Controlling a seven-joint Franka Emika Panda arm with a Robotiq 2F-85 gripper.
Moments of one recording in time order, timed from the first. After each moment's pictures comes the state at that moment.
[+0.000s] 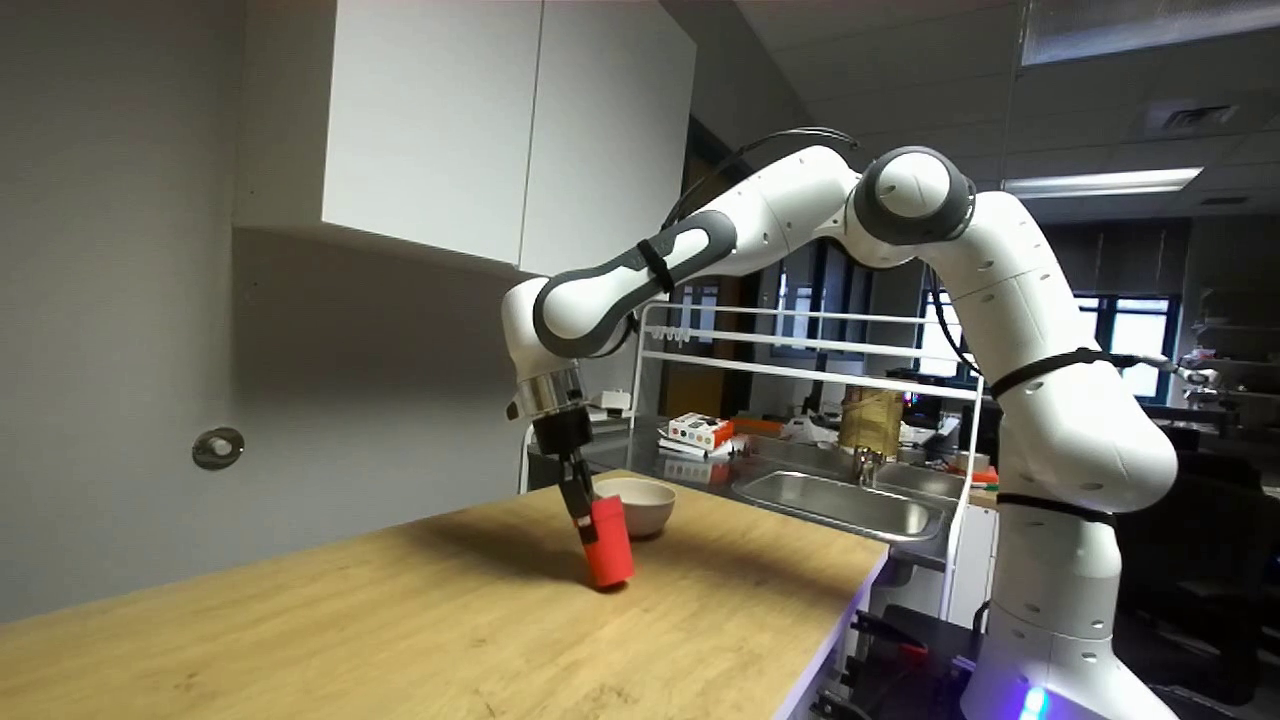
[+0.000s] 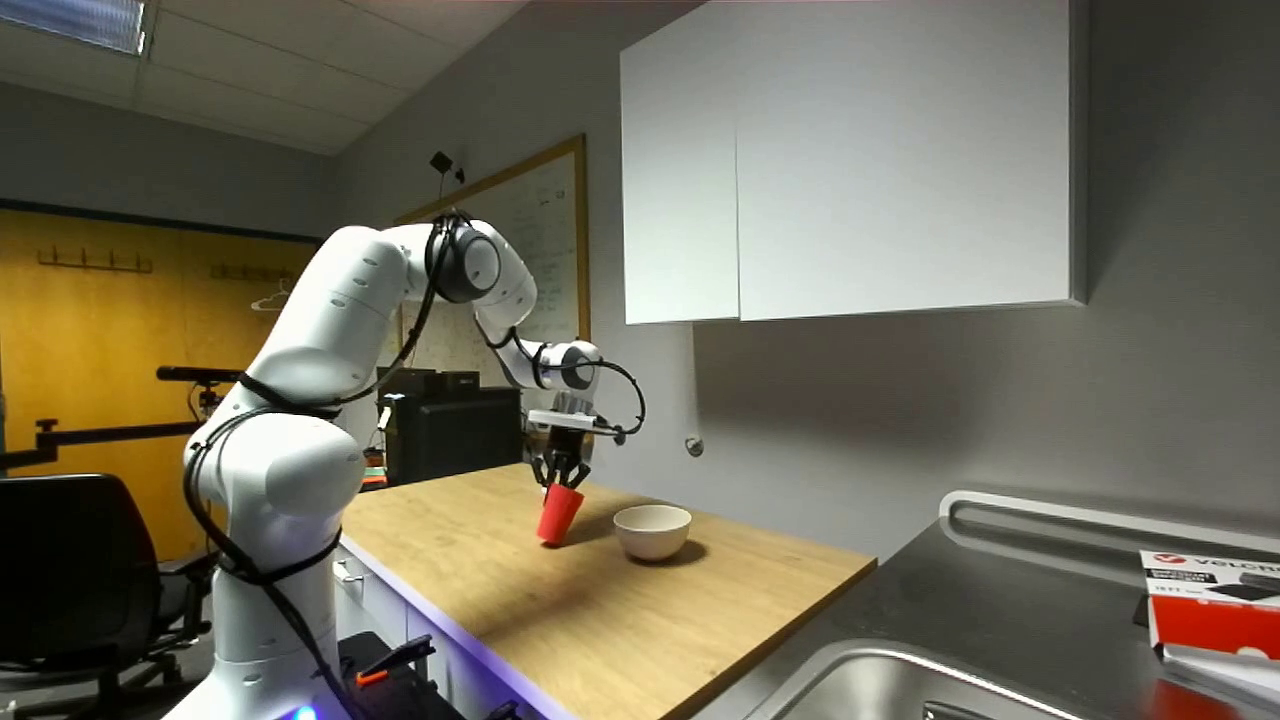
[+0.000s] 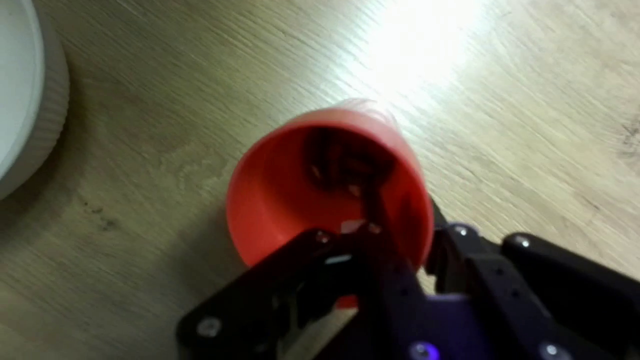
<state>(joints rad) 0.18 0.45 0.17 -1.76 -0.05 1.82 -0.23</state>
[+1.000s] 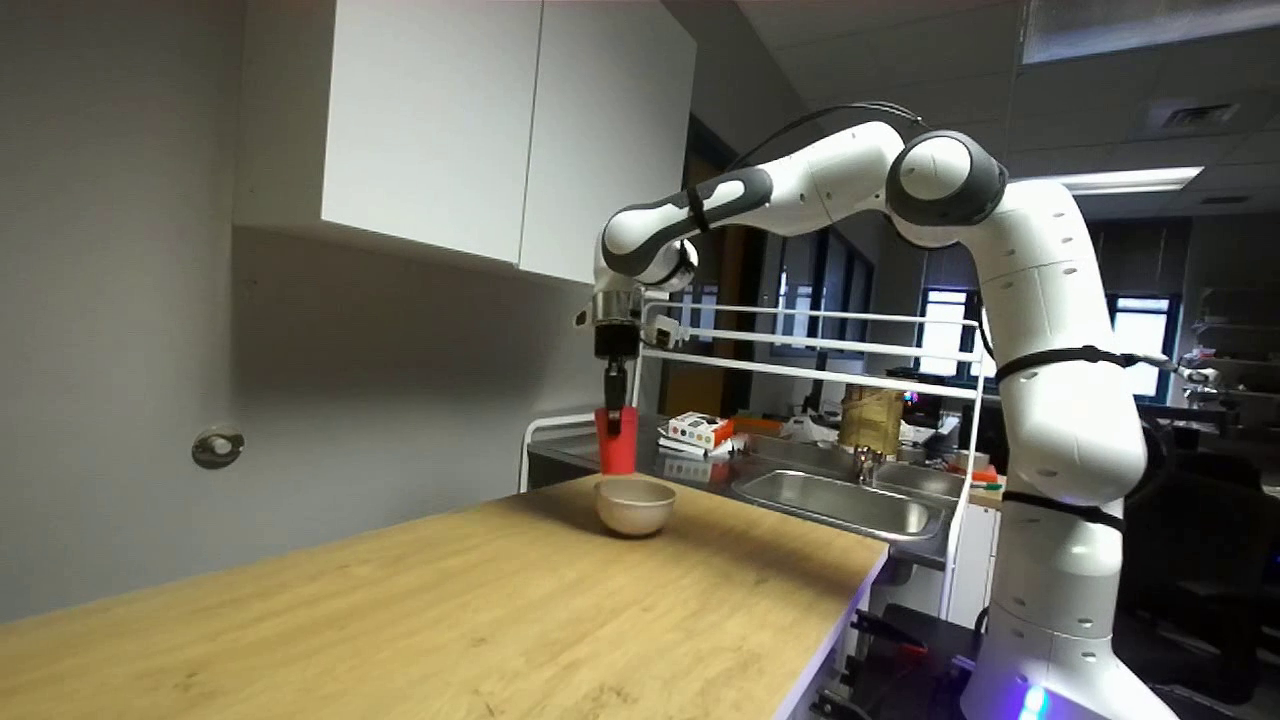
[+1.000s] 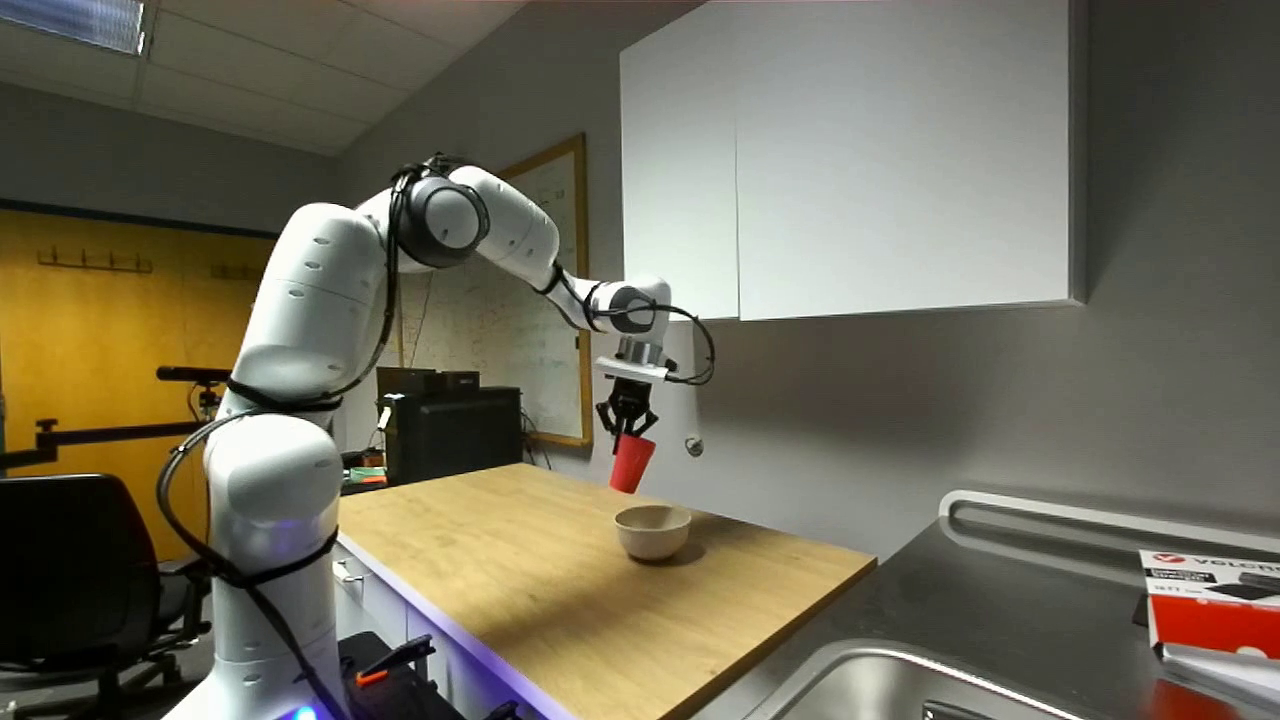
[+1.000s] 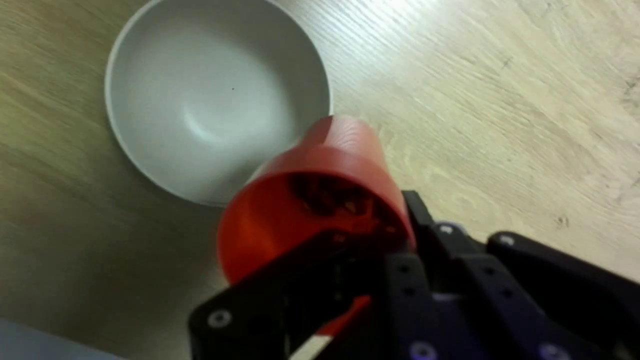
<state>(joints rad) -0.06 0.27 0.10 -1.72 0.11 1.82 -0.55</state>
